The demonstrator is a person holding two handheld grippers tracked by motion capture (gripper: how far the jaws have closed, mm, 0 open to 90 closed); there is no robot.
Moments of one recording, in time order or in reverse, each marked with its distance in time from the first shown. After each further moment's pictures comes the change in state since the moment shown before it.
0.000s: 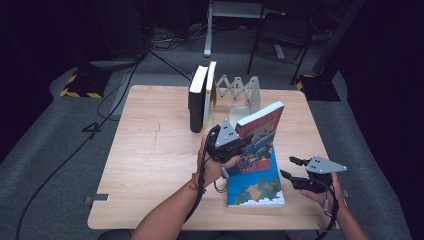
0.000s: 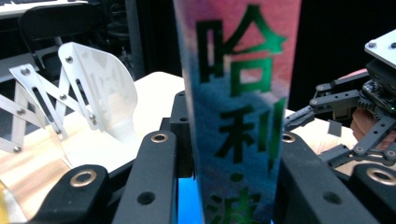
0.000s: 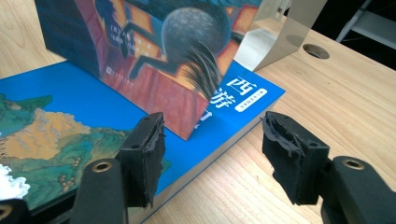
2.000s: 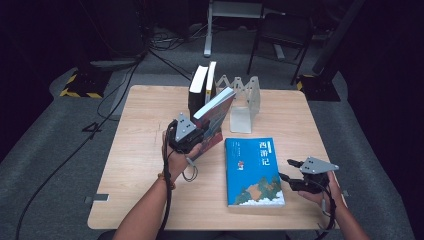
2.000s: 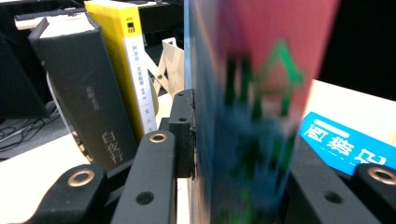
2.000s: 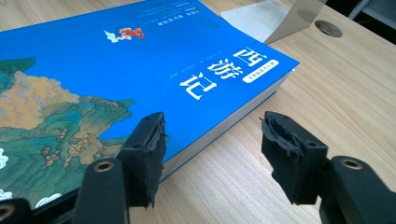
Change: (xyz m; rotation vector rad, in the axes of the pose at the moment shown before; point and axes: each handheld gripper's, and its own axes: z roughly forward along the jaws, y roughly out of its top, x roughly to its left) left arm 0.075 -0.045 -0.061 -0.022 0.275 -0.040; right arm 0.002 -0.004 0.010 0.095 0.006 -0.048
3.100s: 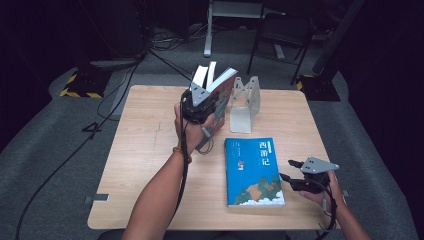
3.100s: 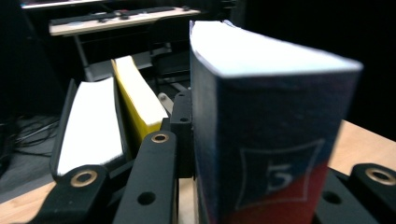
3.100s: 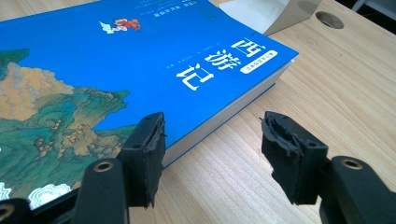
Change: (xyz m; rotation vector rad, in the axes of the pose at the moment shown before) left arm 0.005 0.078 0.056 0.009 0.132 -0.043; right arm -0.003 -0.003 0.000 0.018 0.004 0.010
